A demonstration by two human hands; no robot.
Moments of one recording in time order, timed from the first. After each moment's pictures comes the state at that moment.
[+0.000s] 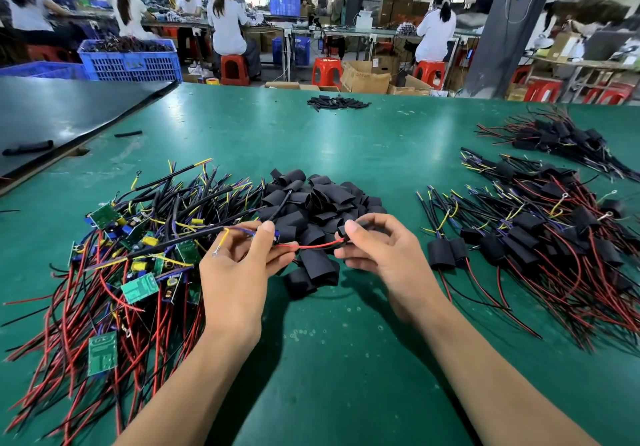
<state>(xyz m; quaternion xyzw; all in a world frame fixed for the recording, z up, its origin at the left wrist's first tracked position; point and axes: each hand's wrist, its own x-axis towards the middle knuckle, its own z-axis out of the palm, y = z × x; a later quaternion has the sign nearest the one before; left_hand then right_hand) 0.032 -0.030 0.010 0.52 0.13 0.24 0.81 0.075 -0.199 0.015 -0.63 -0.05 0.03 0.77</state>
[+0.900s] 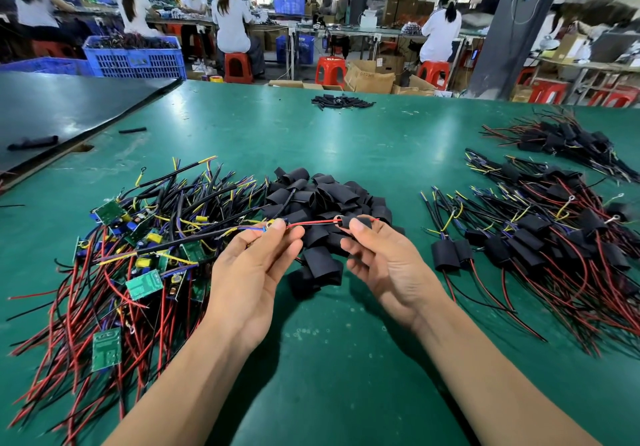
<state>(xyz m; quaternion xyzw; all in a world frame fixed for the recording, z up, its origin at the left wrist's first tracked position) 0.031 -0.027 0.016 0.39 0.12 0.13 0.90 0.073 -0.193 0.017 -0.50 -0.02 0.15 0.86</state>
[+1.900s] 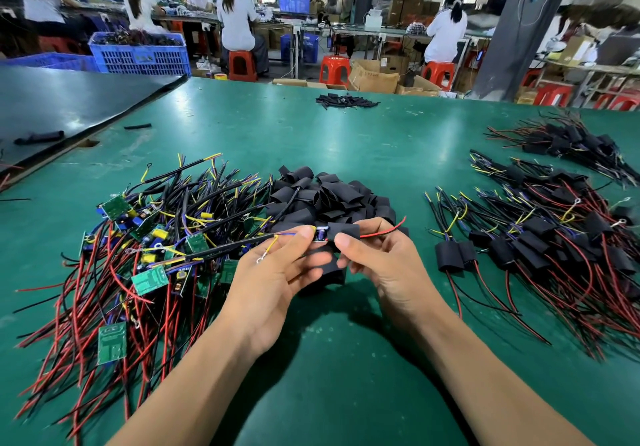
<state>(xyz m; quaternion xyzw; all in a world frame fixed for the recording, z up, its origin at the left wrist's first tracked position) 0.024 -0.036 0.016 0.46 0.09 0.02 0.88 0.067 -0.188 0.012 -0.60 -0.11 0.05 0.79</state>
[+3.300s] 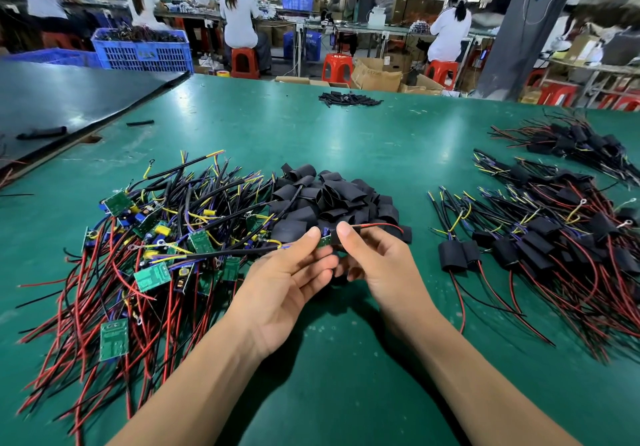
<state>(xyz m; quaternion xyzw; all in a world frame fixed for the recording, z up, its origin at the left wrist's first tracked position) 0.027 -0.040 0.013 0.42 0.16 -0.04 0.89 0.059 -0.177 0.011 -0.67 -0.11 0.02 0.73</state>
